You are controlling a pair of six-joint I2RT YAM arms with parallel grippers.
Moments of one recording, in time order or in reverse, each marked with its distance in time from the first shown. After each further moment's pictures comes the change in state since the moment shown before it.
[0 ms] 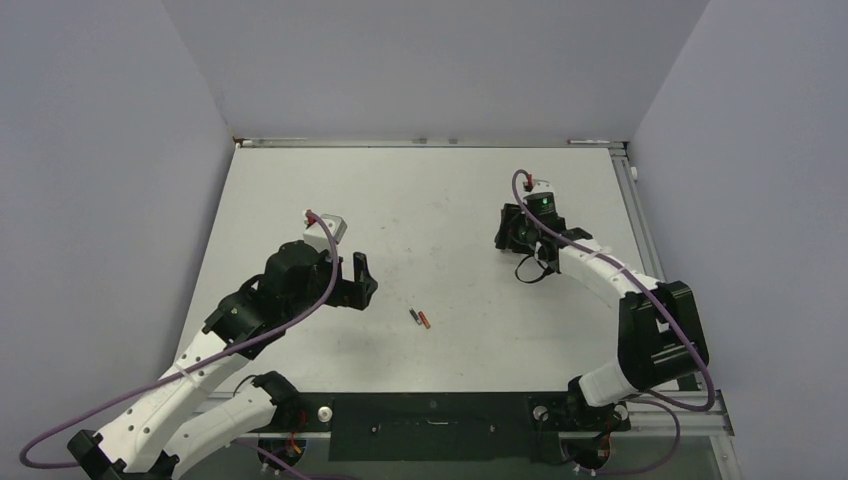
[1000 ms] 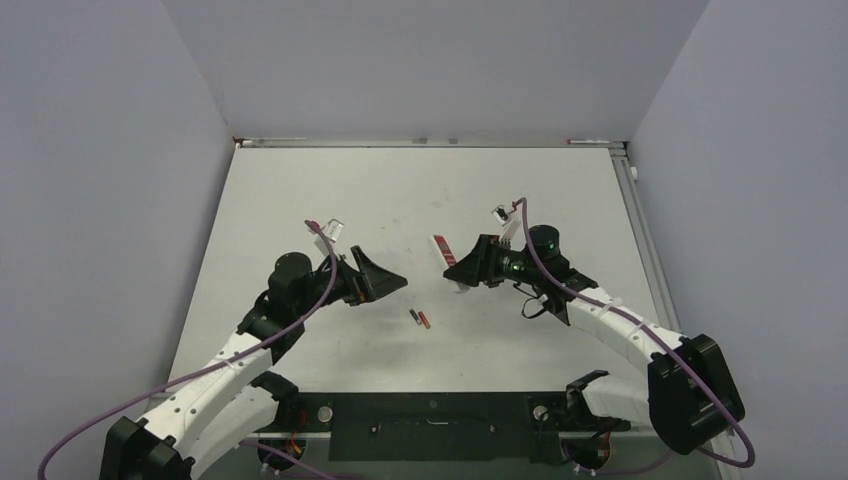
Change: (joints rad) left arm 0.186 0.032 -0.393 0.734 0.600 -0.535; right arm 0.151 -0.315 -0.336 0.397 -0.716 0.252
